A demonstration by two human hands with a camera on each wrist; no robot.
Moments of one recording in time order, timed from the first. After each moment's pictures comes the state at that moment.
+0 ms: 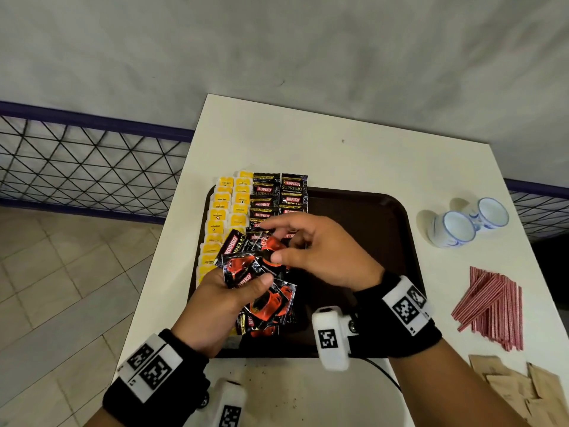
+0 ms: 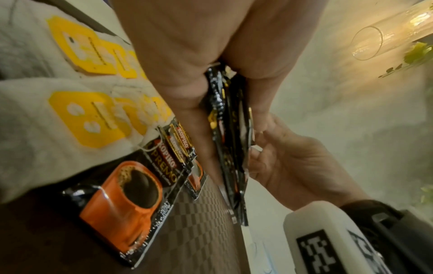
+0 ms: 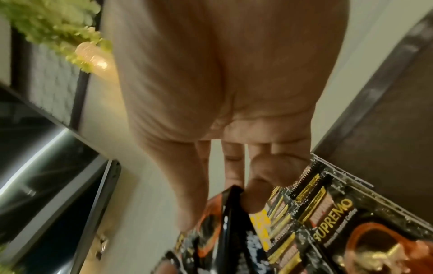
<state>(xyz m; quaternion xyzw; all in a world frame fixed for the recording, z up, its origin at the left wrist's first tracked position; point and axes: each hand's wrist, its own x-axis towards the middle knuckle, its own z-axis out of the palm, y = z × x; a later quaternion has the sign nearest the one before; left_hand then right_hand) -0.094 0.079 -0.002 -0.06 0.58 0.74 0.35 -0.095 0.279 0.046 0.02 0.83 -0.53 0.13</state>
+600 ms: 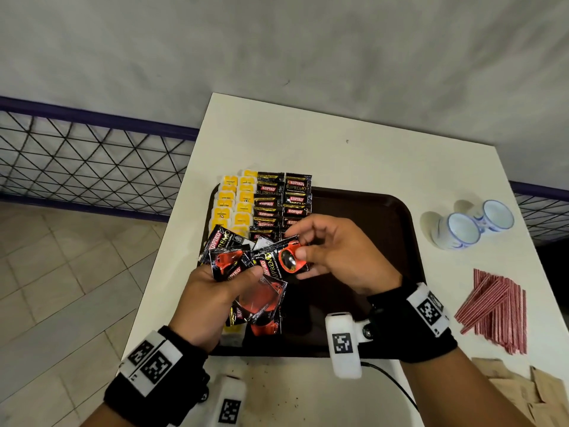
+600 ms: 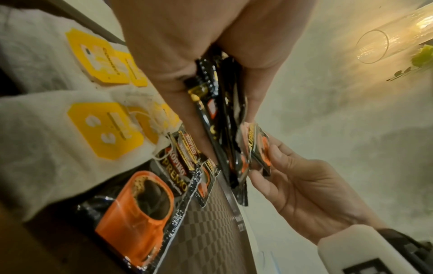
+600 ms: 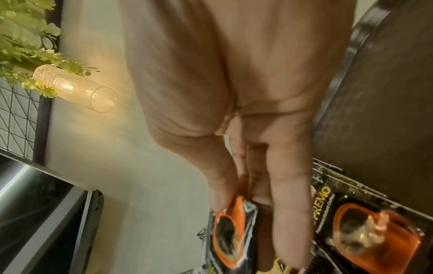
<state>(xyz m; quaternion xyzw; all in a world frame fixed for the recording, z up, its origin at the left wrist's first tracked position) -0.098 0.073 -0.005 -0.10 0.61 0.74 0.26 -0.086 0.289 0.043 0.14 0.71 -0.67 0.16</state>
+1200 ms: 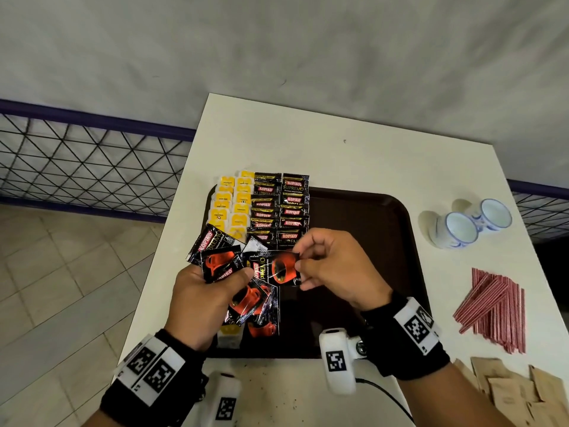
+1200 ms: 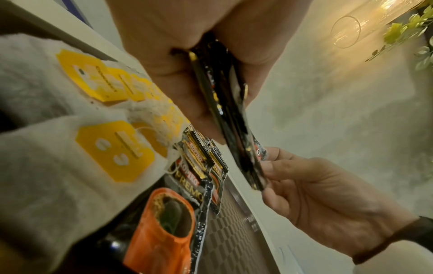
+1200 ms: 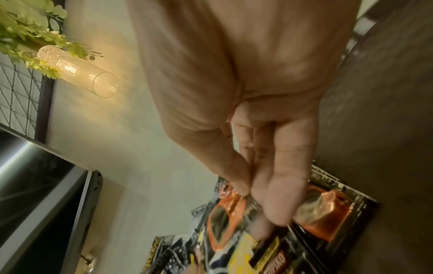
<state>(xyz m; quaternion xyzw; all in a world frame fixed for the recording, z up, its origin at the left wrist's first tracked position) -0.099 0.072 -0.003 -0.12 0.71 0.67 0.18 -0.072 0.281 0.031 0.19 0.76 -0.60 0.13</state>
